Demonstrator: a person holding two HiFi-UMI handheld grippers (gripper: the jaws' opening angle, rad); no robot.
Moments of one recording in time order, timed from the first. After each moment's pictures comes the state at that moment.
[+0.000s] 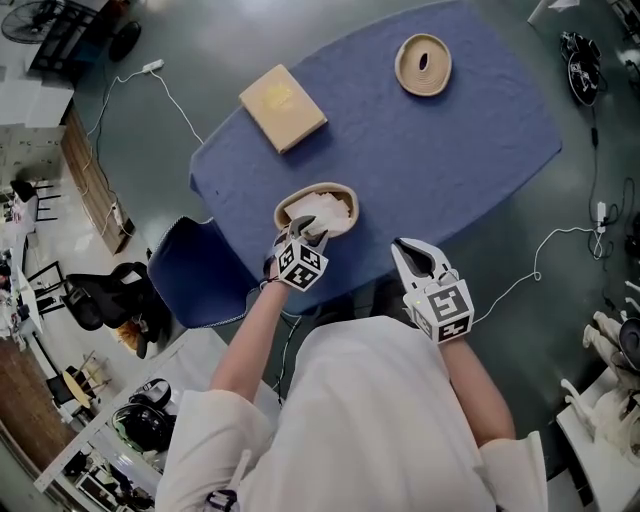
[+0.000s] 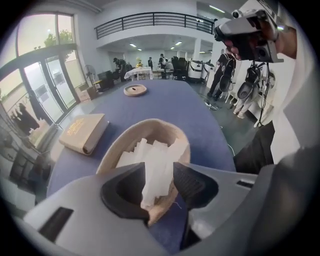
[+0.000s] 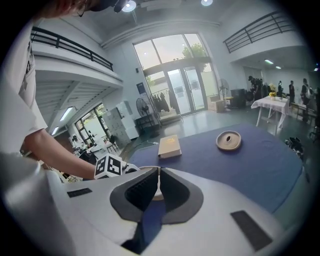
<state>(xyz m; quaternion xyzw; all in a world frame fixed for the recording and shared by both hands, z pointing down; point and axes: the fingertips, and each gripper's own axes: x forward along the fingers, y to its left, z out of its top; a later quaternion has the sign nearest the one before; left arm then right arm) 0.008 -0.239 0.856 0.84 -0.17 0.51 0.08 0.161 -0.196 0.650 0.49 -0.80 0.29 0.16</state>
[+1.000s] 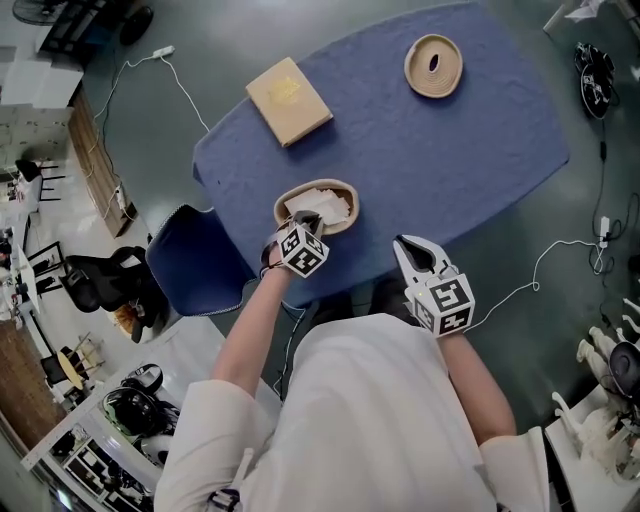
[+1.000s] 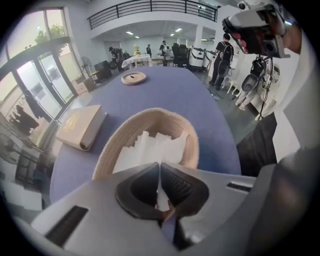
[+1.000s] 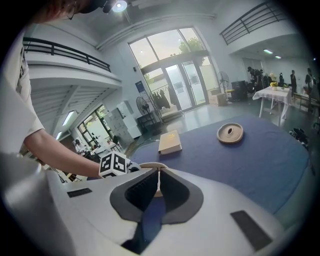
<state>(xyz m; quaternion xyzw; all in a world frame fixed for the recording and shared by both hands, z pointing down) 0.008 -0.245 0.877 0.80 -0.16 0.57 0.08 0.178 -0.196 0.674 0.47 -0.80 0.33 0.15</state>
